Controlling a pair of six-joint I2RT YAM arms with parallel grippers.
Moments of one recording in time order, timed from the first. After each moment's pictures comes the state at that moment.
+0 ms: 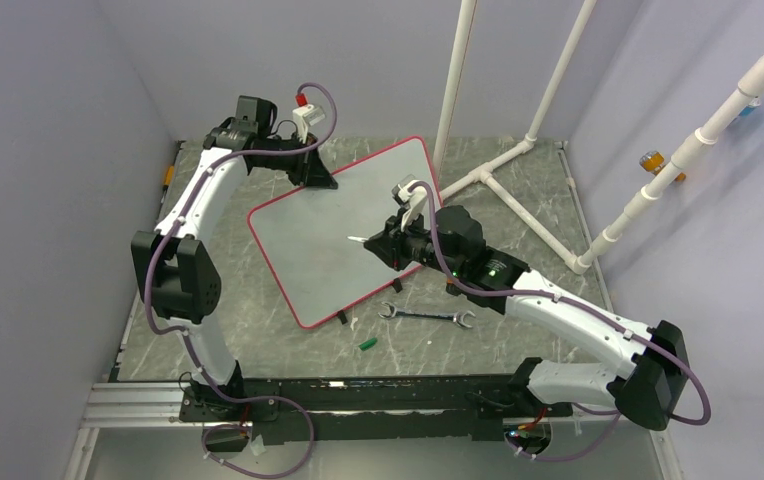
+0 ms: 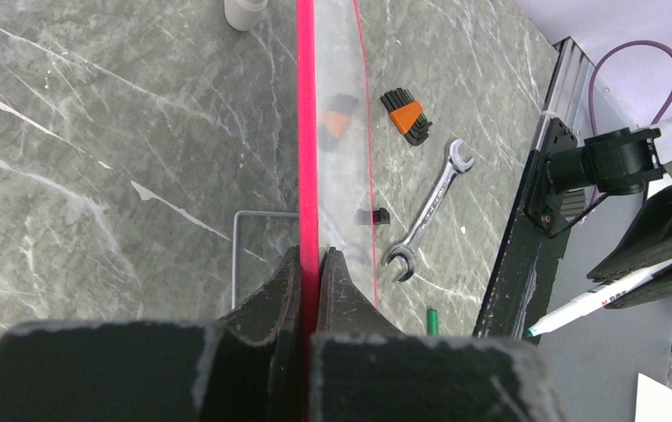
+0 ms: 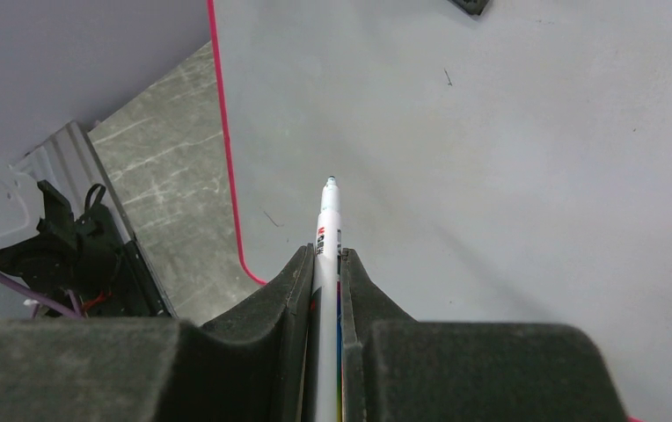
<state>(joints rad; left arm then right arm) -0.19 1.84 1.79 -0.82 0.95 0.24 0.87 1.16 0.95 -0.01 -0.12 0.22</state>
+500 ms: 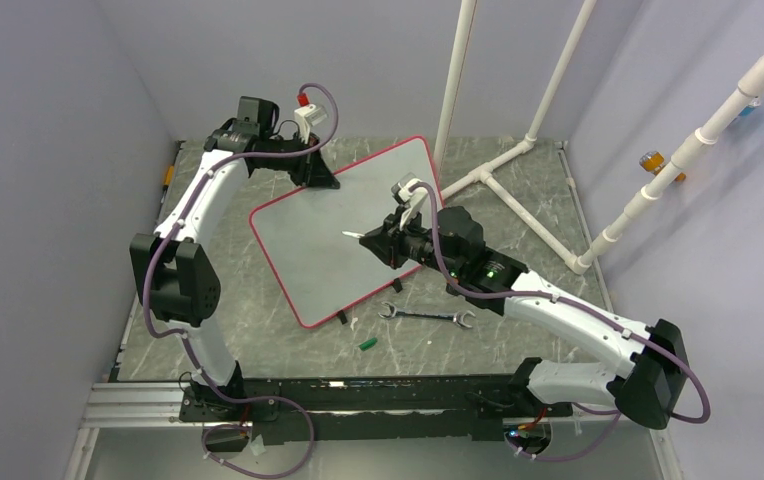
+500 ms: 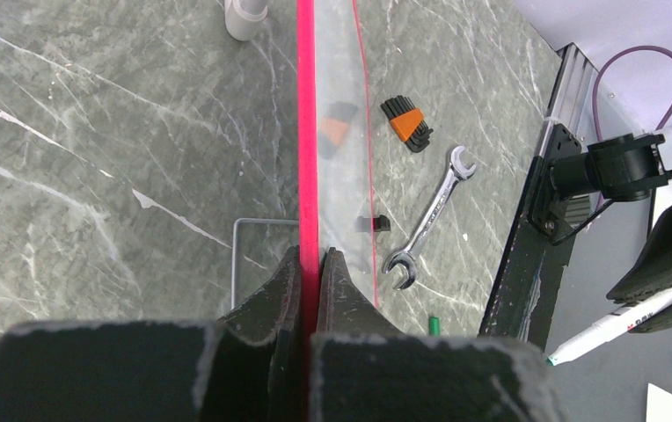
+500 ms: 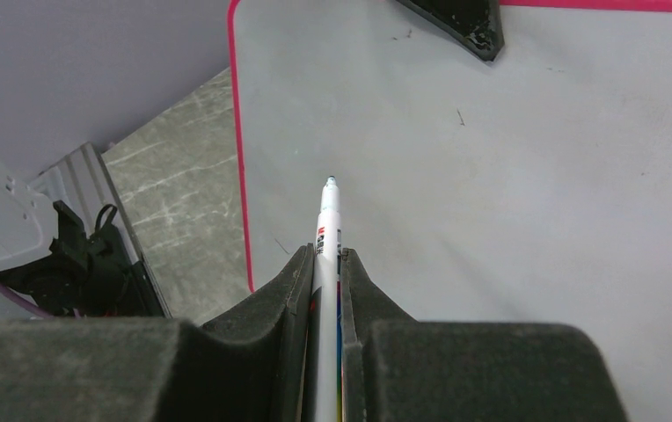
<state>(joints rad) -0.20 1.81 1.75 -0.76 0.94 0.21 0.88 1.17 0.94 0.06 -0.11 0.22</state>
